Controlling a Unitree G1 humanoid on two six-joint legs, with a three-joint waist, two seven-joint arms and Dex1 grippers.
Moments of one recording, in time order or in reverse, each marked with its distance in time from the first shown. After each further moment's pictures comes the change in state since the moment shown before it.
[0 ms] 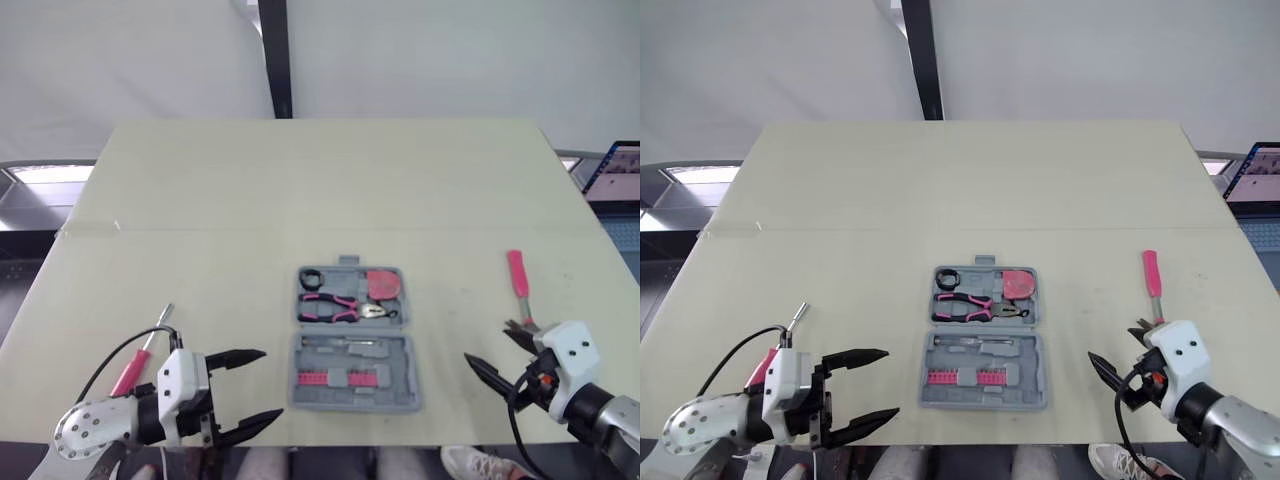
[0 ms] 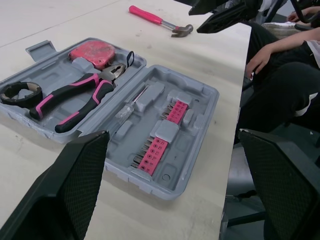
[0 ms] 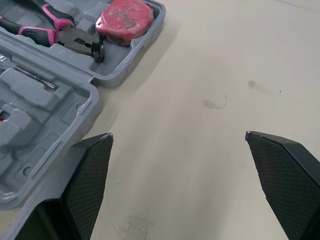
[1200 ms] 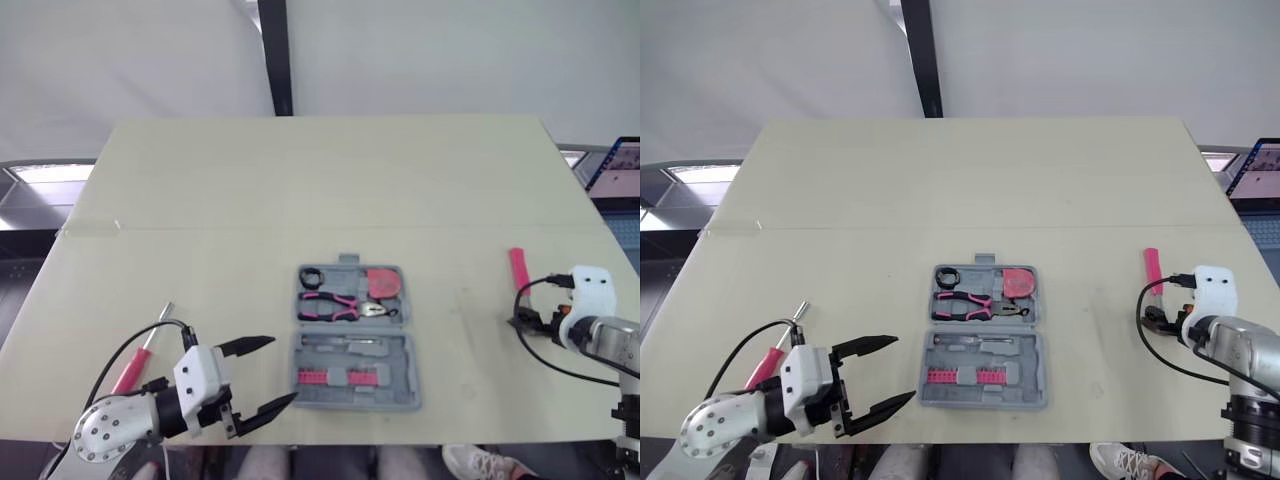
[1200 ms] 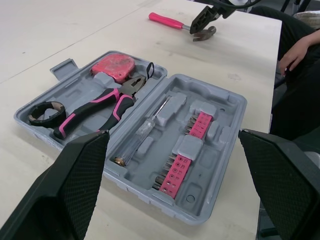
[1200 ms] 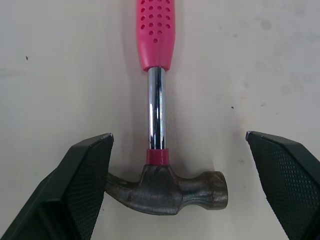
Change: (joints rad) left arm -0.003 -0.024 -0.088 -0.060 0.088 -0.049 0.186; right arm -0.710 -0.091 0.031 0.640 -0.103 0.572 -0.333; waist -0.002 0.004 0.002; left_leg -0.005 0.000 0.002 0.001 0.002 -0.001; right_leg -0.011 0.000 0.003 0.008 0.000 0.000
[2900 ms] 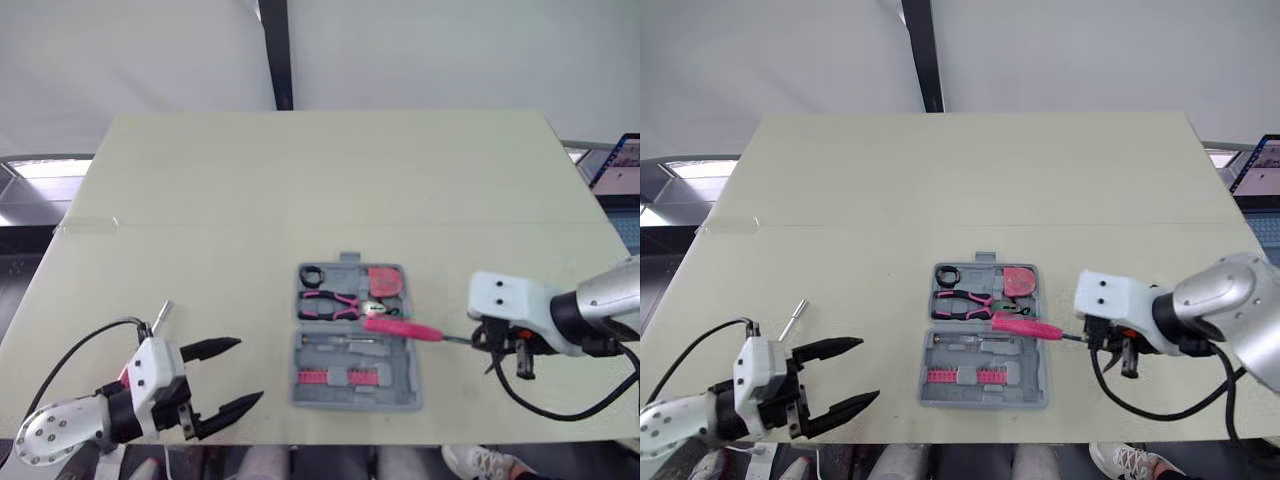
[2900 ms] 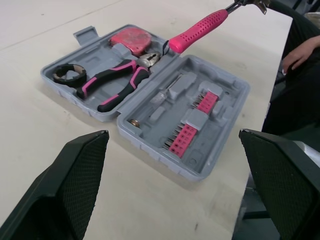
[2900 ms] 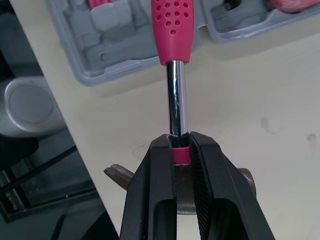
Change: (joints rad) left arm 0.103 0.096 0.229 -0.037 -0.184 0.133 -0.077; right arm -0.265 -0.733 0.652 -0.840 0.167 0.048 0.779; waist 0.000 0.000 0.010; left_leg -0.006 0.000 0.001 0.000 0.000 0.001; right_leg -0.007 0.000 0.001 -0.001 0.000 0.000
